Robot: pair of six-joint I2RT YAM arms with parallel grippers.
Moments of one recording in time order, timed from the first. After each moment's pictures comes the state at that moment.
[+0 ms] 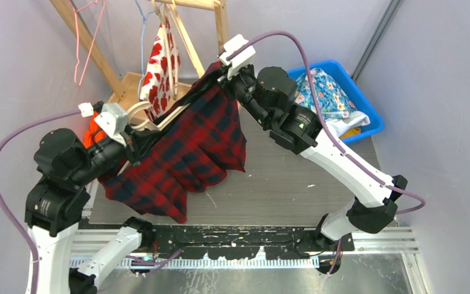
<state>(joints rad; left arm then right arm) -0.33 0.76 1.47 -0.80 0.43 0.13 0.94 1.48 1.85 -0.24 0.34 -0.24</state>
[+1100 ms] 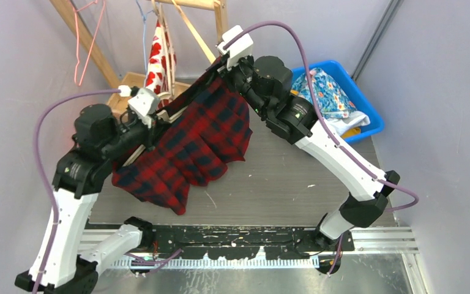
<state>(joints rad) -0.33 0.87 1.43 -0.80 0.33 0.24 0.89 1.55 1.93 -0.28 0.34 -0.25</state>
